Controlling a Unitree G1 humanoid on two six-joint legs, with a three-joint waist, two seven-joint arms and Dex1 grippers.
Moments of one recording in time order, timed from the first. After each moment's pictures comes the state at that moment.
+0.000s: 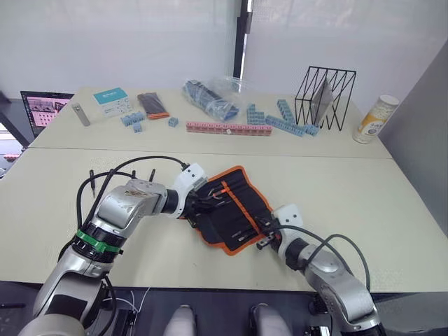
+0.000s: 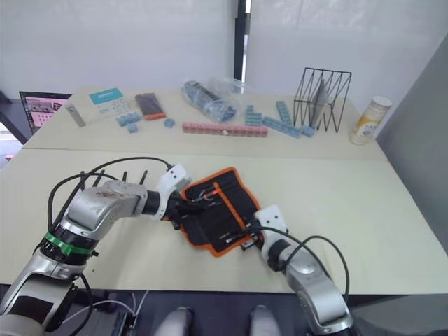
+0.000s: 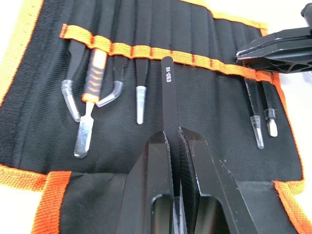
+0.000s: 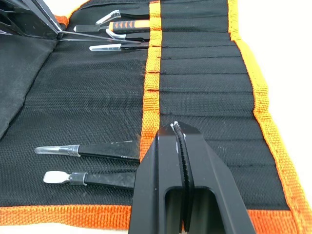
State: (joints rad) left arm -0.70 0.63 -0.31 -0.05 -0.43 1.01 -0.84; right arm -0.01 -0.31 0.20 -0.37 0.21 0.51 0.30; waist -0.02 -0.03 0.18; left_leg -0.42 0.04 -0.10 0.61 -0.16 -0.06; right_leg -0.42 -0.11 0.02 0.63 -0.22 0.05
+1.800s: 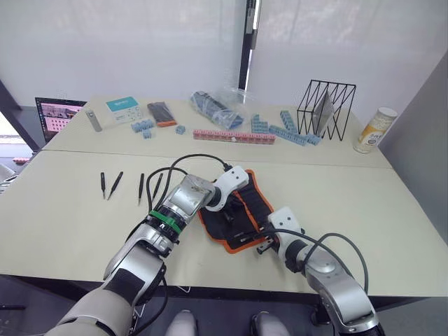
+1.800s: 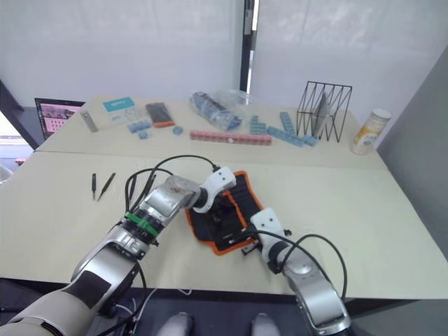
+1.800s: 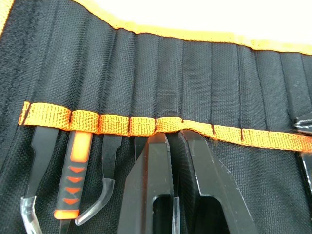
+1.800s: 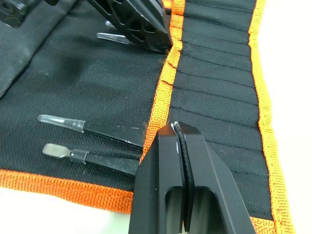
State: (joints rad) left arm -0.93 0.21 -0.45 0.52 -0.06 0.71 -0.80; right arm -0.02 -0.31 0.23 -0.43 0.06 0.69 0.31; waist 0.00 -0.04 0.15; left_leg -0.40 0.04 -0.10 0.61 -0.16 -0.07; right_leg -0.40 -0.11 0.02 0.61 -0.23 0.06
